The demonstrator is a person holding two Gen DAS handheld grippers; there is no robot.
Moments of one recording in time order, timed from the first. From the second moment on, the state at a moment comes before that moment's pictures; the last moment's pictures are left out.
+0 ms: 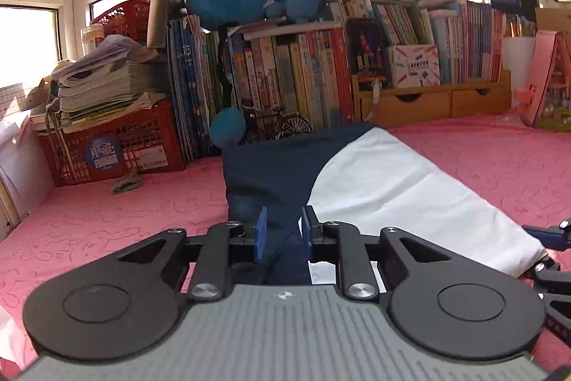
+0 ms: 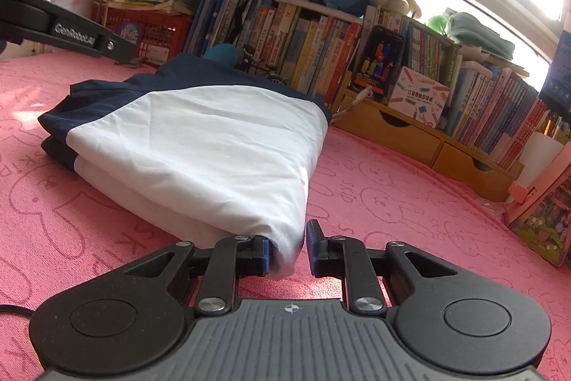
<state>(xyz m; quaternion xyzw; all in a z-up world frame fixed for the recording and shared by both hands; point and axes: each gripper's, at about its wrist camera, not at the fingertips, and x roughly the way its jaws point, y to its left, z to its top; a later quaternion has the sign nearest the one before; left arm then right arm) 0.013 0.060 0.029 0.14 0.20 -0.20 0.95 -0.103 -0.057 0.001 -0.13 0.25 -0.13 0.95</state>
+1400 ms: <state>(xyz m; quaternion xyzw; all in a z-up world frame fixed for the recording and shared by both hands) 0.050 0.135 0.091 0.07 0.29 -0.26 0.92 -0.125 -0.119 0.068 -0.05 0.34 0.06 0.94</state>
